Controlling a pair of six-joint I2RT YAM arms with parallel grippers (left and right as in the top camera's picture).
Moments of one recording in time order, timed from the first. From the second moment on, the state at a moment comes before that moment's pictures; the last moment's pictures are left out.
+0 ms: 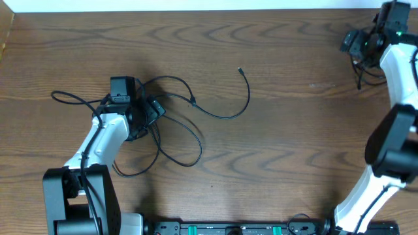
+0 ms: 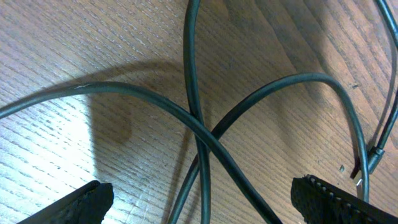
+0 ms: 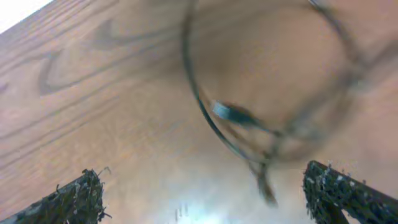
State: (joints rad) left arm 0.05 1.60 0.89 -0.51 0.10 -0.65; right arm -0.22 2.04 1.77 -0.74 0.10 0.32
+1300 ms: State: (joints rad) left arm 0.05 1.60 0.89 -0.52 0.10 -0.65; right arm -0.29 2.32 1.78 -0.52 0.02 -0.12
